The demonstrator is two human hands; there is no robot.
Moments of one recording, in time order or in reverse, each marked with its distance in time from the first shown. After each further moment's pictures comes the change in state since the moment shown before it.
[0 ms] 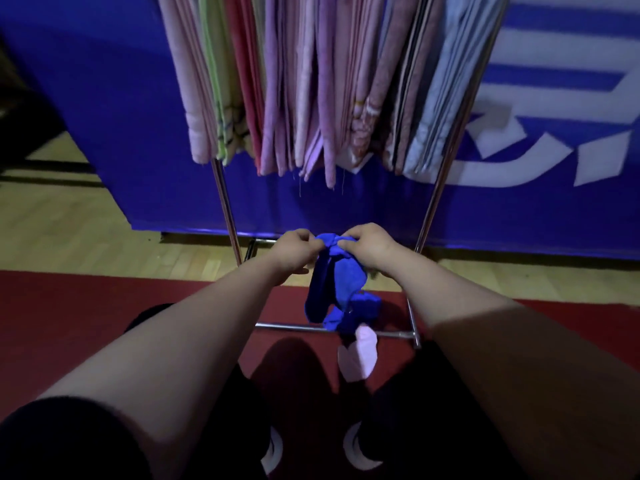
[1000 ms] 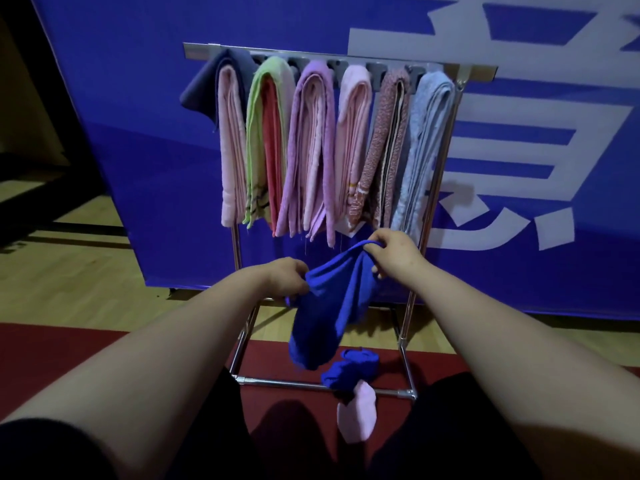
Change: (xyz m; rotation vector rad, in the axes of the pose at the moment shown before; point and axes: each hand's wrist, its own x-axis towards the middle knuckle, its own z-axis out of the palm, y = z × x) left_hand -0.078 0.065 -0.058 0.616 -0.112 0.132; right_hand -0.068 -0.057 -0.089 0.095 0.304 -0.160
